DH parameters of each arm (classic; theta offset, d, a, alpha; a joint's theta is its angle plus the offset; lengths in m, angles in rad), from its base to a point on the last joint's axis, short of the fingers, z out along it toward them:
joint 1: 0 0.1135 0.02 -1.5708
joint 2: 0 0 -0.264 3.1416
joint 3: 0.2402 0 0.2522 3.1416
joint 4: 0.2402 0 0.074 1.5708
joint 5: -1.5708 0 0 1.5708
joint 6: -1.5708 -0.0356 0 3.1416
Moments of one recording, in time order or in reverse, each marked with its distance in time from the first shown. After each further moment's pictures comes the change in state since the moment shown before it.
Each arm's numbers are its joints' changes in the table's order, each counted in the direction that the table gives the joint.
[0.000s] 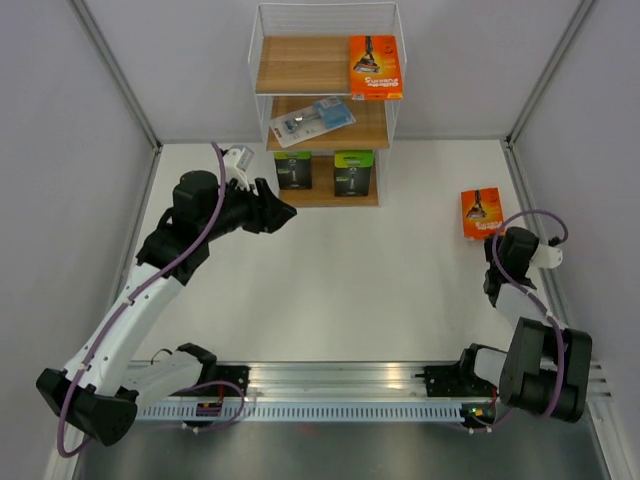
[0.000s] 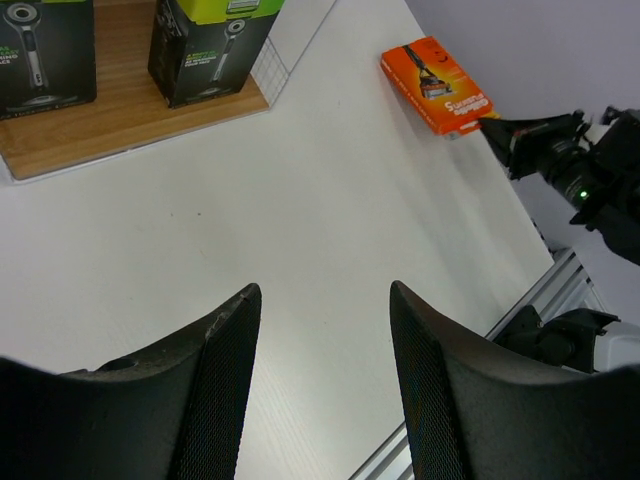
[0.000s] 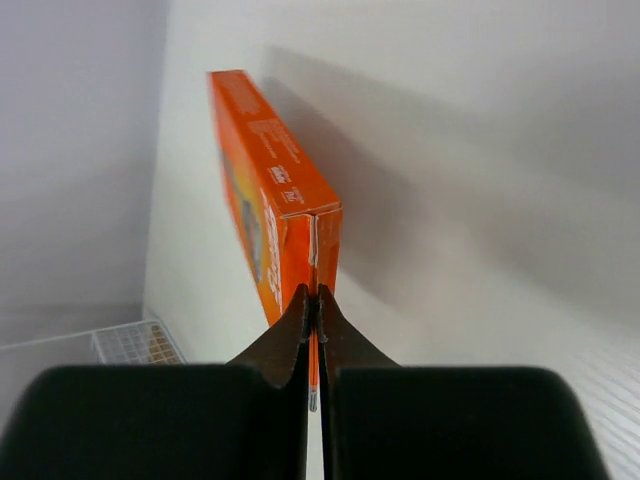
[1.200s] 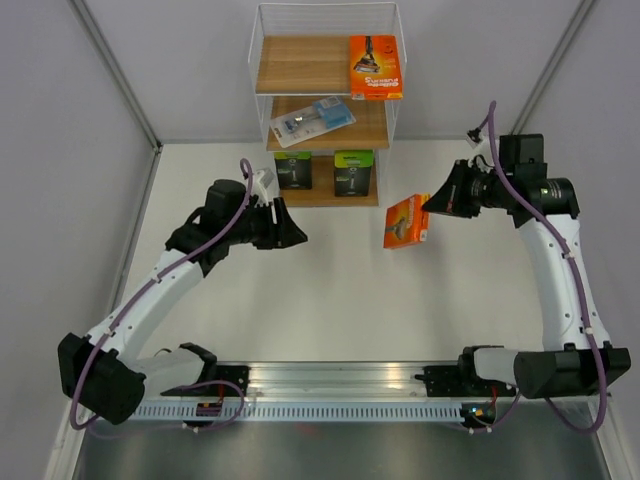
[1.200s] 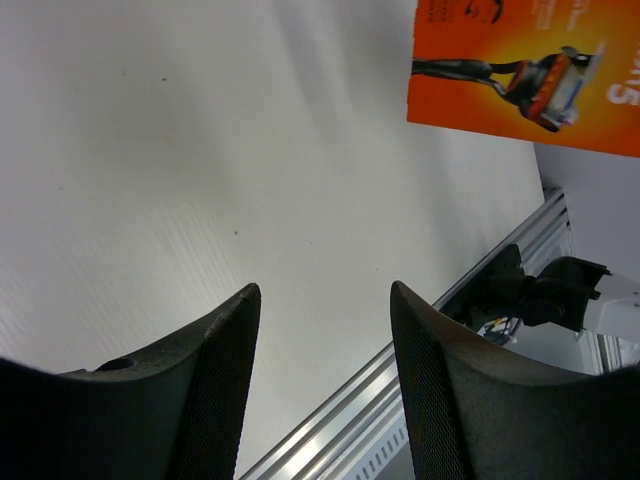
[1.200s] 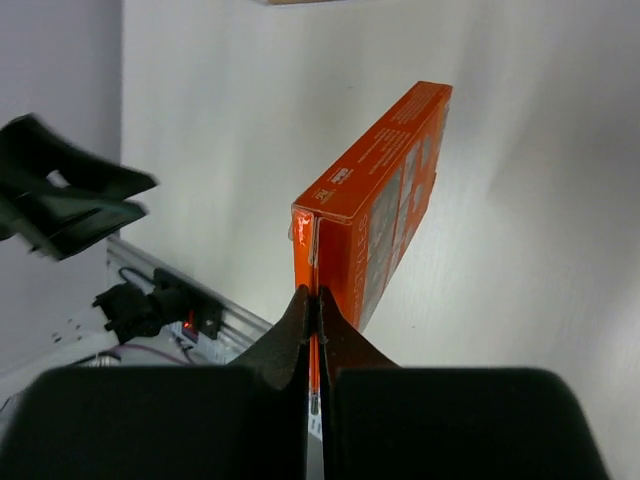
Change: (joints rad) left arm -0.010 0.116 -0.098 0.037 -0.102 0.095; right arm 0.270 0.050 1.115 1.398 0.800 0.852
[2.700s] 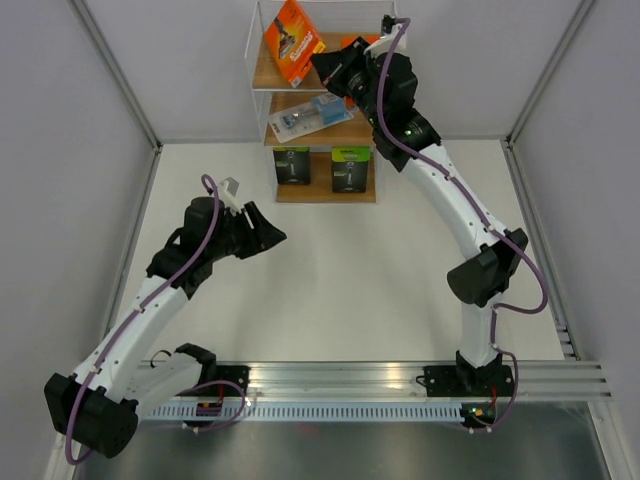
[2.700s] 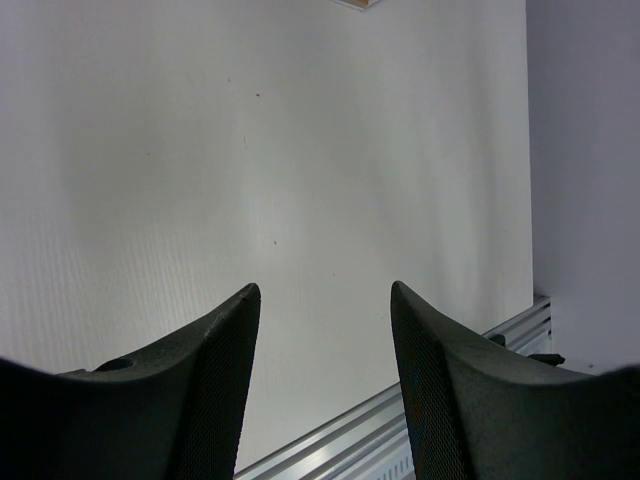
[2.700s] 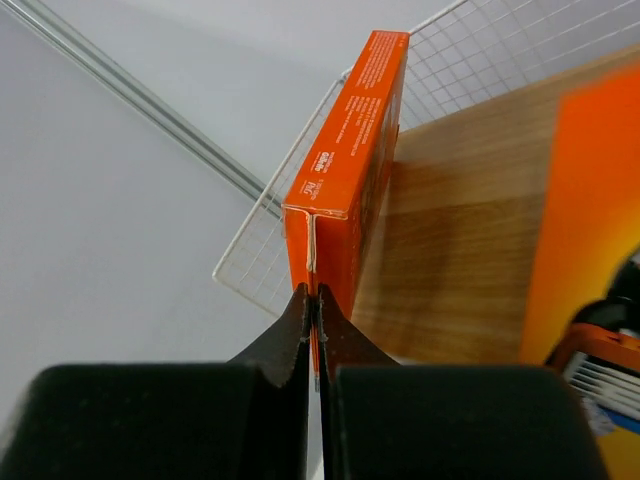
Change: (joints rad) left arm 0.065 -0.181 -0.148 0.003 0.195 0.201; right arm 0.558 0.718 0.770 -0.977 -0.611 -0.460
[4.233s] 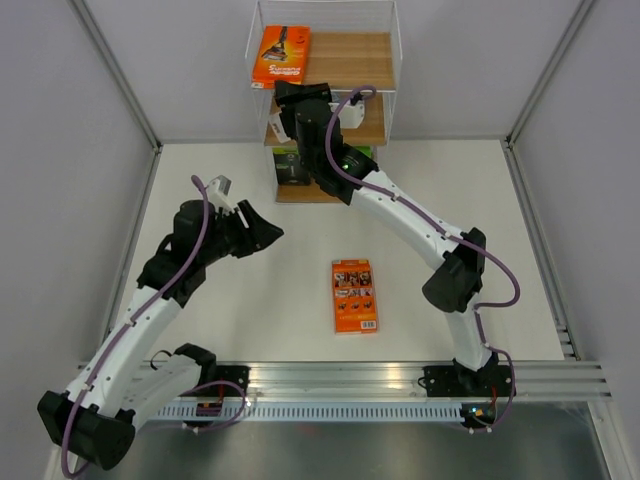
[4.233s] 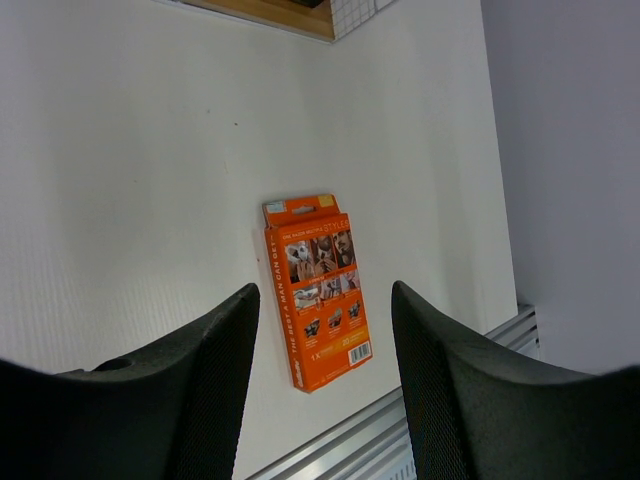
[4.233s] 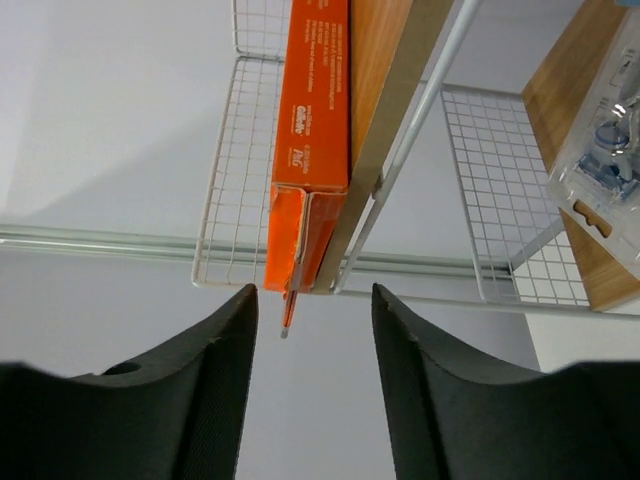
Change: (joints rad) left arm 0.000 -0.071 0.004 -0.019 0.007 0.000; right arm 0.286 0.089 -0.039 0.021 -0.657 -0.652
